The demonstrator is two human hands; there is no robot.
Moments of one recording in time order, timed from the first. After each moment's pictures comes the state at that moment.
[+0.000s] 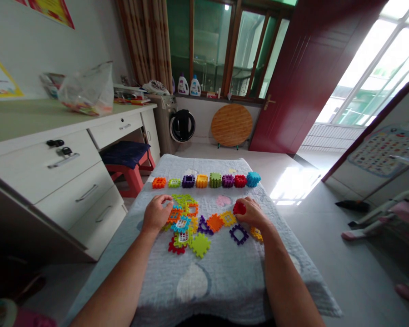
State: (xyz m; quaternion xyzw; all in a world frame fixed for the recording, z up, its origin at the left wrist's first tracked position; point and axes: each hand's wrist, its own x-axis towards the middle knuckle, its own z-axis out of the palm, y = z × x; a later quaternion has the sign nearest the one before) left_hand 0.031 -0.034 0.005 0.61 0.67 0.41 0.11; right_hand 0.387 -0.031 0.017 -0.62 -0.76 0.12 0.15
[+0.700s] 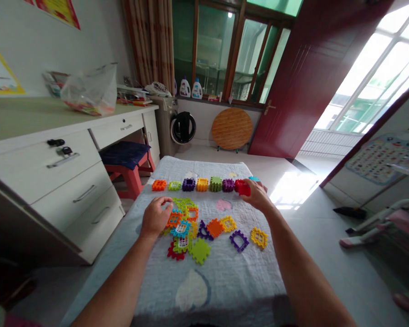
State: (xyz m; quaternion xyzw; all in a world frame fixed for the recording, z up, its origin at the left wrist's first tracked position) left_hand 0.033 -0.040 0.017 0.61 0.65 0.44 0.11; right_hand 0.403 0.024 0.063 -0.61 -0.76 -0.02 0.22
